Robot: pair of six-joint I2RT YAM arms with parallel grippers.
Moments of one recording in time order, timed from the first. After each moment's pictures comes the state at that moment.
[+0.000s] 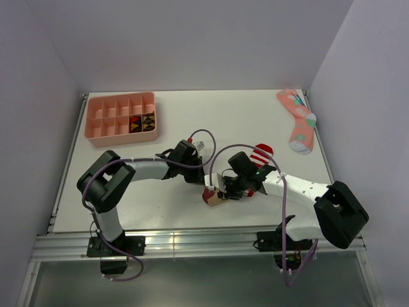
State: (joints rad) left arm -0.74 1.81 0.93 0.01 0.35 -0.70; right arm 0.69 1.29 0.61 -0.38 -0.50 -0.86
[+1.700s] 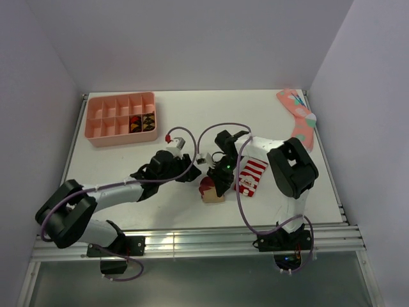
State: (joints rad) left arm -0.75 1.43 0.58 0.35 0.10 -0.65; right arm 0.56 1.88 1.16 -0.90 -0.70 -0.66
